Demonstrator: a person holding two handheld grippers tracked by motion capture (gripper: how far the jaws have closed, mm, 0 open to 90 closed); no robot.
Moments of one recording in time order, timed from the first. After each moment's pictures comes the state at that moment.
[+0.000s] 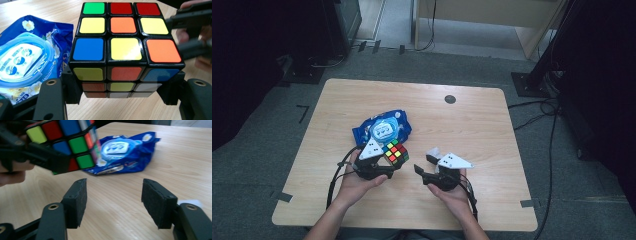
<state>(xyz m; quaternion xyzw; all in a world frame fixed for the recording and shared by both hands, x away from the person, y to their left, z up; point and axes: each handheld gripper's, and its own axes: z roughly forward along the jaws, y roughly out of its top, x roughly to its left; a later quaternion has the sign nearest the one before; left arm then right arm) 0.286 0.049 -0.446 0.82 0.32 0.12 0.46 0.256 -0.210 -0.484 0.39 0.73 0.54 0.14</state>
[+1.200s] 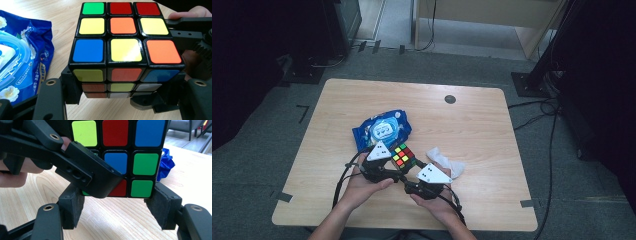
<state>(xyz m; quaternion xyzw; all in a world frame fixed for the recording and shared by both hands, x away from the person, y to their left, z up) 0.281 0.031 -0.447 0.83 0.30 0.08 0.45 0.235 -0.161 -0.494 0.34 0.74 0.53 0.23</state>
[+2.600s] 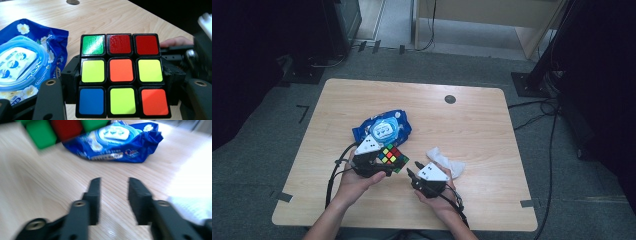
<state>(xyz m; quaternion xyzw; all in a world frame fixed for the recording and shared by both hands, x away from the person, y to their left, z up) 0.286 0.050 -0.433 0.81 0.33 0.08 0.48 0.244 -0.167 -0.510 0.37 0.76 0.47 0.24</state>
